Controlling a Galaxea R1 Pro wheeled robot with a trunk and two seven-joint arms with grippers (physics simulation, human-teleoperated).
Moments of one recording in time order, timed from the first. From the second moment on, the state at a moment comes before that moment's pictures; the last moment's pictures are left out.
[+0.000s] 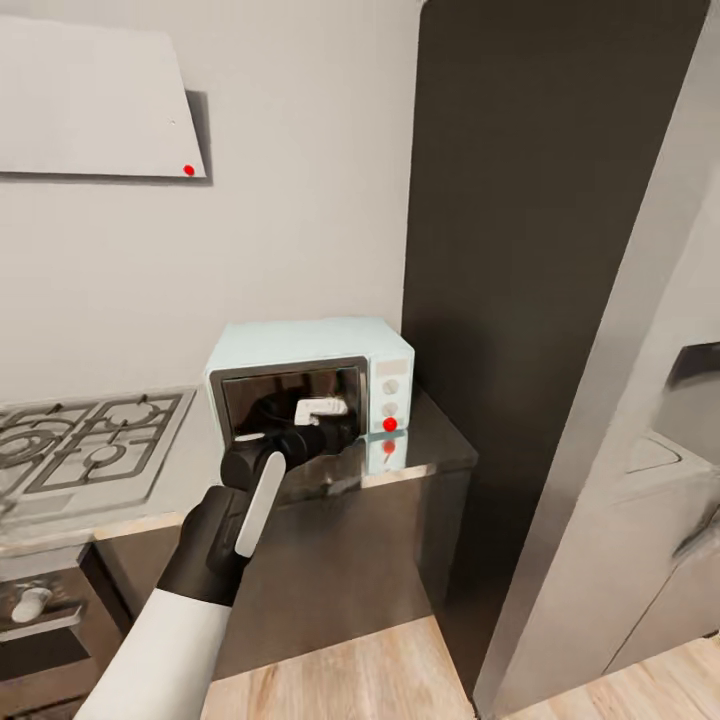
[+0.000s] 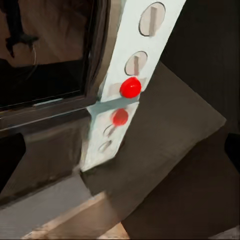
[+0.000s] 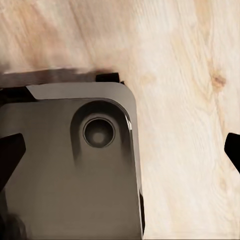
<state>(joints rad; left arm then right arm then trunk) -0.70 -0.17 -0.17 -1.36 0.22 0.83 -0.03 -0.11 -0.05 -0.31 0.03 0.22 -0.17 0.00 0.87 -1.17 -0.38</state>
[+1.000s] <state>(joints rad) -0.35 -0.01 -0.16 0.00 0.45 0.02 0.03 -0.11 -0.05 -0.31 0.03 0.21 -0.17 0.00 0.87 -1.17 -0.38</state>
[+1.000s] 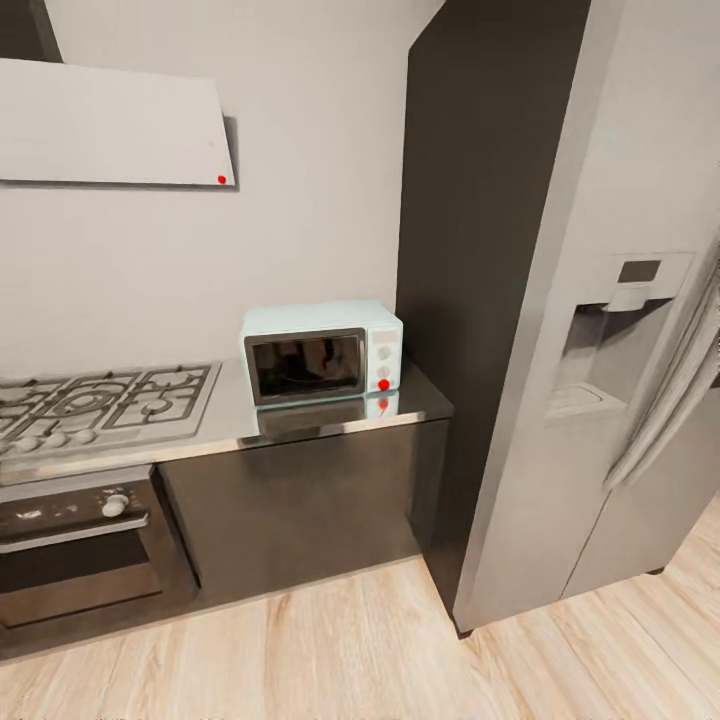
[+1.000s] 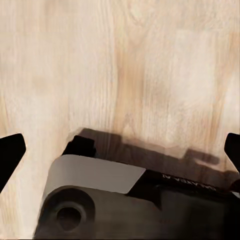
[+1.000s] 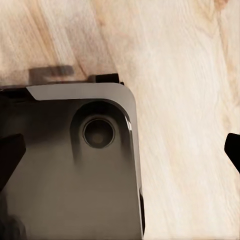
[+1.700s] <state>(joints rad) -0.25 0.00 -0.16 0.00 0.44 -0.02 0.03 -0.11 -0.04 -0.30 0.02 0.36 -0.16 -0.01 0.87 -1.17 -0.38</state>
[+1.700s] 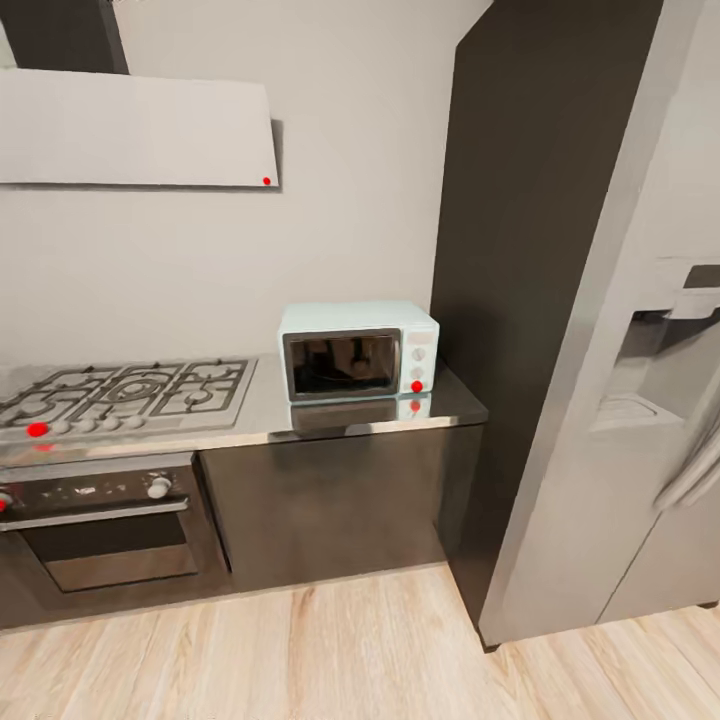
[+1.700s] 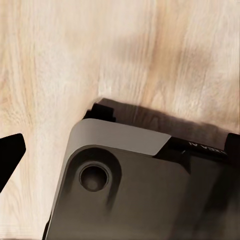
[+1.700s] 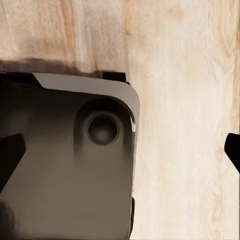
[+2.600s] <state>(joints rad) -0.25 0.01 -0.16 0.00 0.45 -0.02 0.03 -0.11 -0.05 -0.30 0.02 0.41 -0.16 -0.02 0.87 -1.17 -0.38</state>
